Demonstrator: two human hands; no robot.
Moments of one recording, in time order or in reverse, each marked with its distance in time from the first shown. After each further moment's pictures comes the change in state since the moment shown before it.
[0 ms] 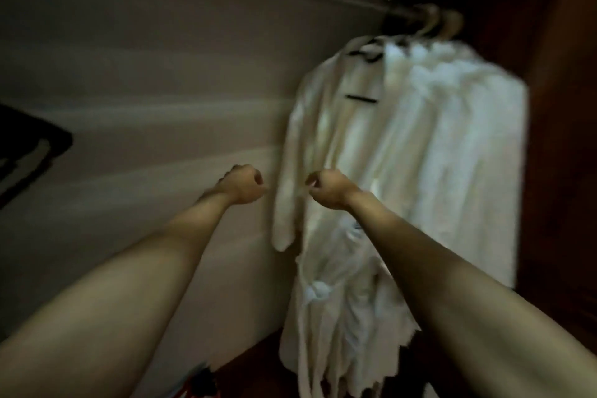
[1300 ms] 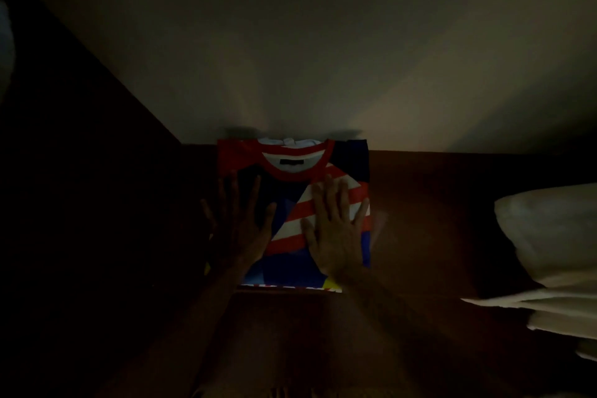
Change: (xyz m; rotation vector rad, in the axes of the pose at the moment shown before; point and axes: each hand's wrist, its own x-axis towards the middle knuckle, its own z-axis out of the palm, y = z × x) left_hand -0.279 -0.495 0.657 0.196 -0.051 -0.850; right_hand -0.059 -0.034 0.870 0.009 -0.411 -0.361
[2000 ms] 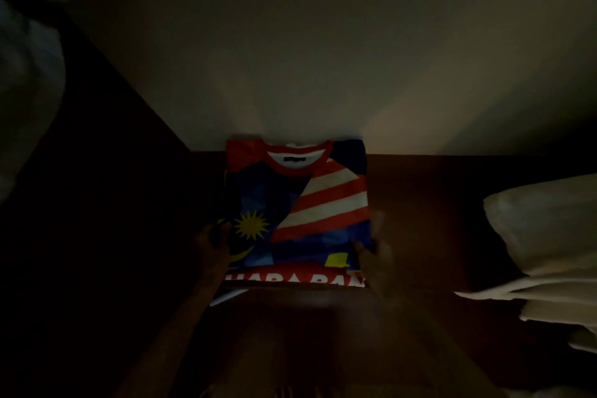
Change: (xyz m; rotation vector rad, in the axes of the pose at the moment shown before) left_hand -0.048 -0.036 -0.050 -0.910 0.040 -0.554; right_hand -0.051 0.021 -0.049 1.027 -0.106 0.781
